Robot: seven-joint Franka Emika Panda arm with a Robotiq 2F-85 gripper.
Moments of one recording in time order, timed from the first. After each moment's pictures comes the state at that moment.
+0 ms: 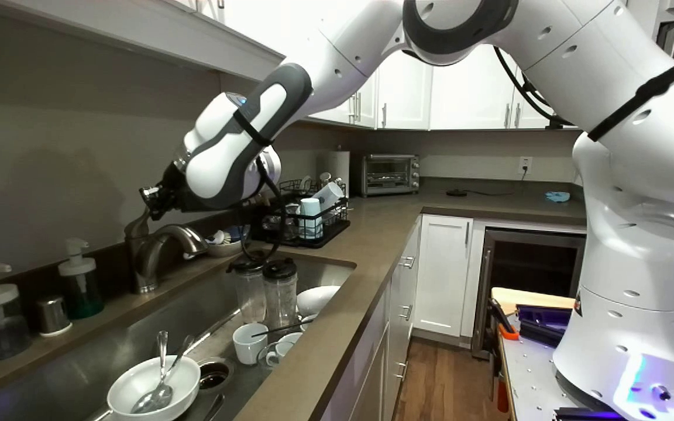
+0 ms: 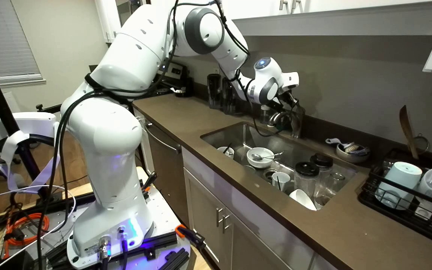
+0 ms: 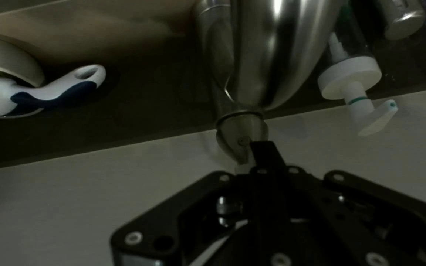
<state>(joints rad) 0.20 0.74 -0.15 -1.62 0.06 3.21 0.26</state>
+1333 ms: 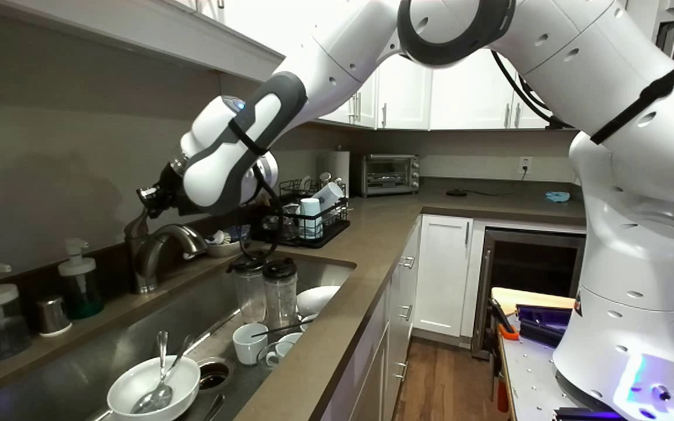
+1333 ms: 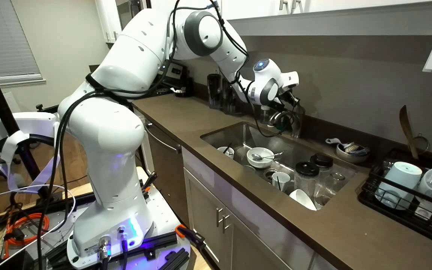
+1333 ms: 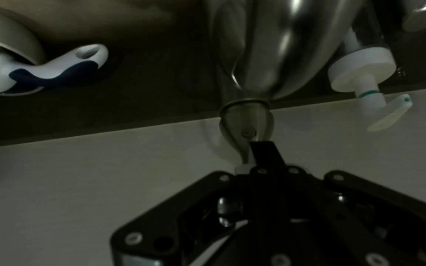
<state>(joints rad) 0.26 0.77 -0.23 -1.59 0.07 3.24 0.27</state>
